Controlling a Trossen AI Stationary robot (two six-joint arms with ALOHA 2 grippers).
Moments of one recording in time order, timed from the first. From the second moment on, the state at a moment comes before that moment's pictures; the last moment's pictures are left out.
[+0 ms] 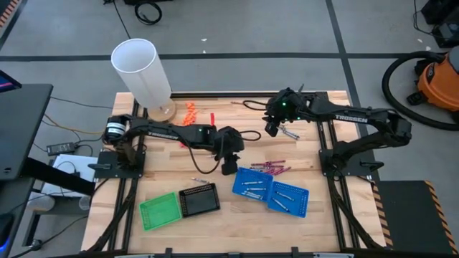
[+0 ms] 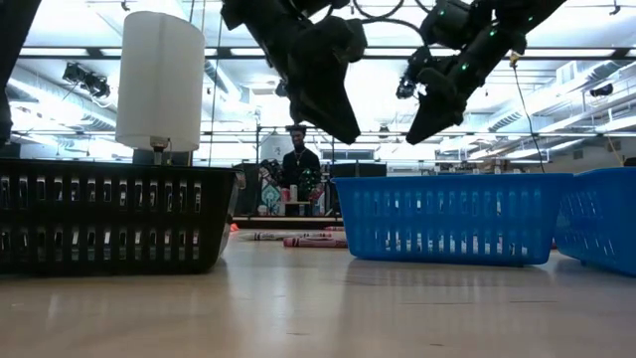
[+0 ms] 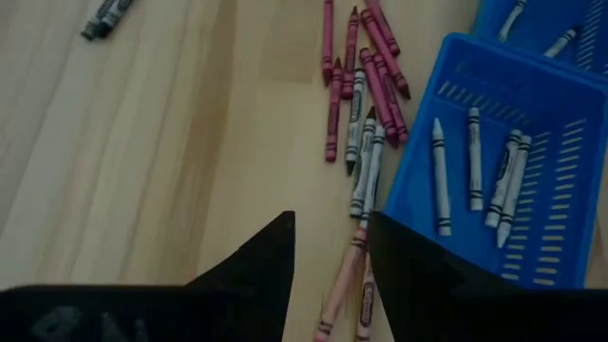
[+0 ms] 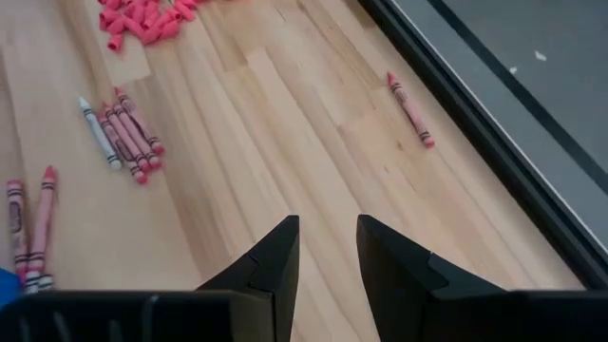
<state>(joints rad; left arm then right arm) 0.01 1.80 1.37 -0.46 -0.05 -0.10 -0.44 1.26 0.89 -0.41 0.02 0.01</state>
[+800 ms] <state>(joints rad) -0.02 1.61 1.00 -0.09 -0.14 -0.37 -0.61 1.43 0.89 -0.38 -0.10 -0.04</state>
